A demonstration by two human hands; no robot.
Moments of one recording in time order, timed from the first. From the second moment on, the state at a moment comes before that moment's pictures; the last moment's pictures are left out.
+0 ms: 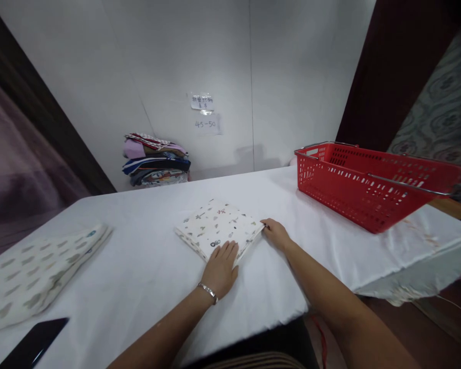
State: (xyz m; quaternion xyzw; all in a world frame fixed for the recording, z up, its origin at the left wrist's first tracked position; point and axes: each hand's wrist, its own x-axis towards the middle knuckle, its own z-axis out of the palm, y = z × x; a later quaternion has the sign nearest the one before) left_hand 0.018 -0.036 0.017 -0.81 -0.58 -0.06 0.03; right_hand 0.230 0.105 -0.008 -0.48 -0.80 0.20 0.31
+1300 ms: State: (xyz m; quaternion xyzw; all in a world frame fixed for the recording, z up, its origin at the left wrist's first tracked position) left_hand -0.120 0.004 0.023 -0.66 -0.70 -0.27 -0.01; right_hand 0.100 -0.005 -0.008 -0.27 -0.95 0.07 0.14
